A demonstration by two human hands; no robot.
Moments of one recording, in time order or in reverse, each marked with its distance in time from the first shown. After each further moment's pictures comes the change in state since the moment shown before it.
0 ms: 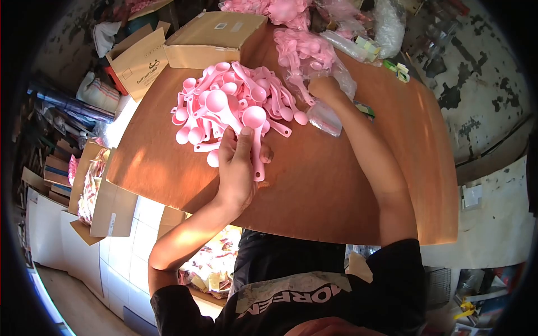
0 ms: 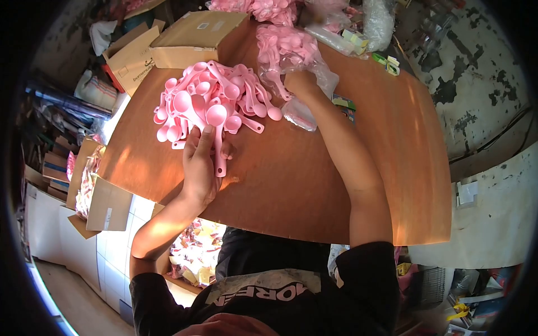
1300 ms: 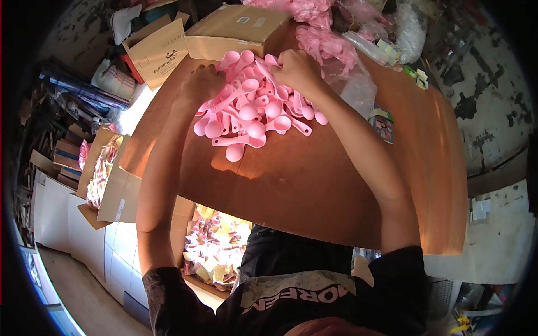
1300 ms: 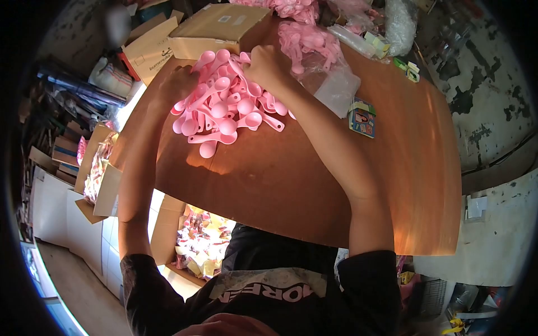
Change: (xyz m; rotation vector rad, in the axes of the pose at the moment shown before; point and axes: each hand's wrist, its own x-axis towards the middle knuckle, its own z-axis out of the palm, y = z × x) left_hand 0.166 0.089 -0.096 1.988 0.084 -0.079; right_hand -0.023 -0.129 -0.052 0.336 0.323 -0.215
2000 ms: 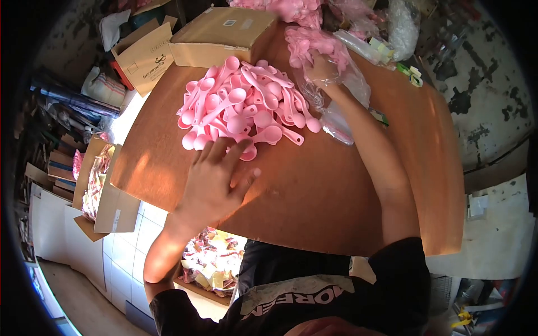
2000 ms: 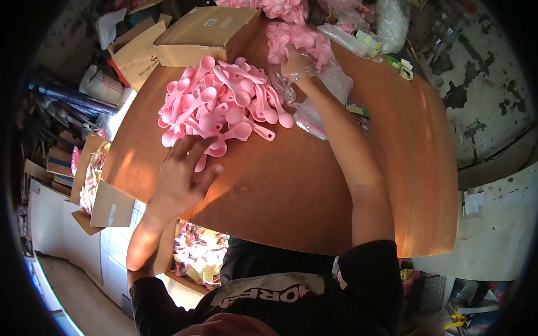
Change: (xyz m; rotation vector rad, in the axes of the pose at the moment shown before) left_hand -0.170 0.042 0.001 -0.275 0.129 0.564; right_hand 0.038 0.137 0.039 -0.037 0.076 0.102
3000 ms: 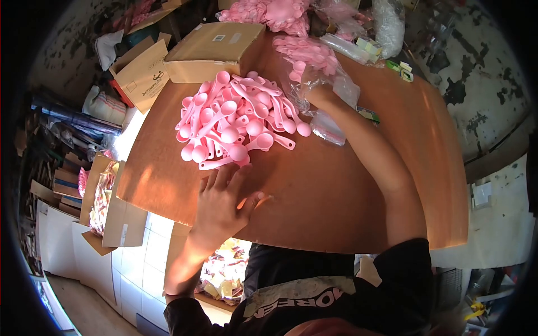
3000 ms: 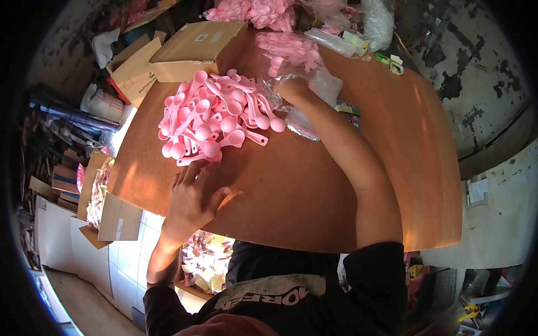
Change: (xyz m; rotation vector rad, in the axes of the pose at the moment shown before) left_hand -0.024 0.026 0.016 0.056 -0.009 -0.068; right_hand -0.027 -0.014 -0.025 -0.476 -0.240 0.119
